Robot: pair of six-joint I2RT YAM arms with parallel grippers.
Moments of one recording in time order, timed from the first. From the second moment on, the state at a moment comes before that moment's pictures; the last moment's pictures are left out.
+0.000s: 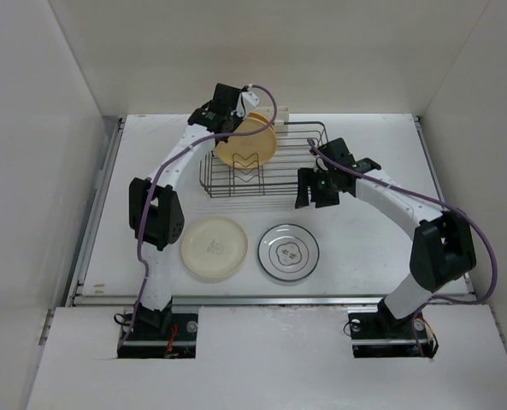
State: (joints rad) left arm -0.39 2.09 2.05 -0.71 -0.23 0.46; right arm 0.43 1.62 1.26 -0.66 -0.19 0.35
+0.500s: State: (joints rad) left arm -0.43 2.06 2.00 -0.61 -0.38 0.51; right arm 0.43 1.62 1.23 -0.63 -0.19 0.35
